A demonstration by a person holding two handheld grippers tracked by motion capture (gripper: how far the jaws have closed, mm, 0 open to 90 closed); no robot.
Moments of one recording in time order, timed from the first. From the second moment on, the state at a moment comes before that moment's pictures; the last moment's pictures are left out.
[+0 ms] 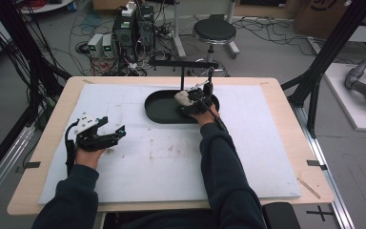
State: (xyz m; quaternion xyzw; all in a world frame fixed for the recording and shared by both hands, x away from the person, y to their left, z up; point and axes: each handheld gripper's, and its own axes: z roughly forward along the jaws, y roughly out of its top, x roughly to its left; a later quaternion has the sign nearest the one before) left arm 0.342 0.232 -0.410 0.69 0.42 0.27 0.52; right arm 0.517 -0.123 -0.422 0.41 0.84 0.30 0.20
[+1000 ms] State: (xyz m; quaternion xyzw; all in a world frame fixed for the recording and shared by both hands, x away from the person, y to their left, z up) left arm 0.342 0.233 -0.410 0.69 0.42 0.26 0.53; right arm 0.435 -0.246 -0.351 0.35 0.82 0.39 0.20
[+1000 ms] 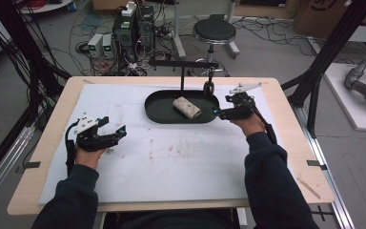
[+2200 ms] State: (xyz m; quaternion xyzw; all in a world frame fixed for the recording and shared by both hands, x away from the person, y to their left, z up) left arm 0.336 0.234 -0.406 0.68 0.42 0.28 0.53; right arm 0.339 -0.321 -0.391 0.38 0.78 0.42 0.26
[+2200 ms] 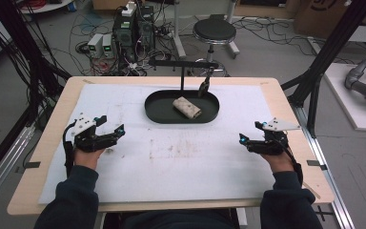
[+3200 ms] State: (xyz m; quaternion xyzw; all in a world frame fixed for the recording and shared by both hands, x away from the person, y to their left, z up) left arm 0.333 0.240 -0.406 0.67 0.42 0.28 0.54; right arm 0.339 -0.327 -0.393 0.40 0.77 0.41 0.28
